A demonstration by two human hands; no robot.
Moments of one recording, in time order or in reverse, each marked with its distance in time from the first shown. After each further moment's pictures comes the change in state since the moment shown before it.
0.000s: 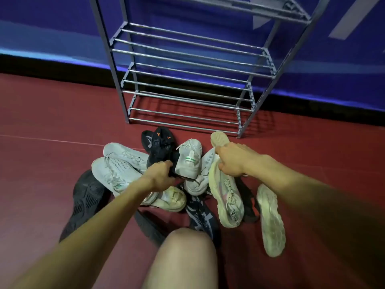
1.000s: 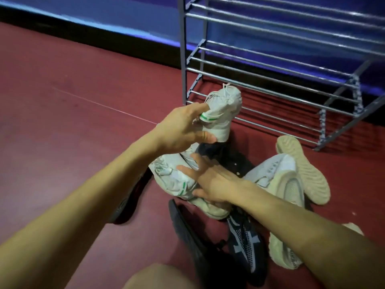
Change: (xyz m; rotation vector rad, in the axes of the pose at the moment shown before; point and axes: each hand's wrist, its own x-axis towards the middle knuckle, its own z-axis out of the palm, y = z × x) left_hand -0.020 -0.033 -0.079 -0.227 0.411 0.242; right_hand 0.111 -0.135 0.098 -0.096 0.063 -0.696
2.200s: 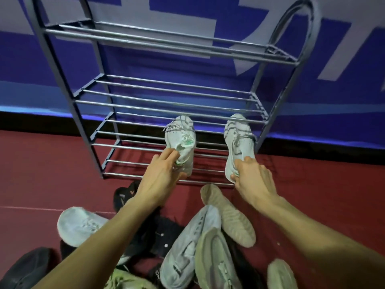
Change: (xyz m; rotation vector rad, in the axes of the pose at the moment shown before) left_hand 0.159 0.051 0.112 0.257 0.231 0.256; right_hand -0.168 0.205 -0.073 -0.036 0.606 0.982
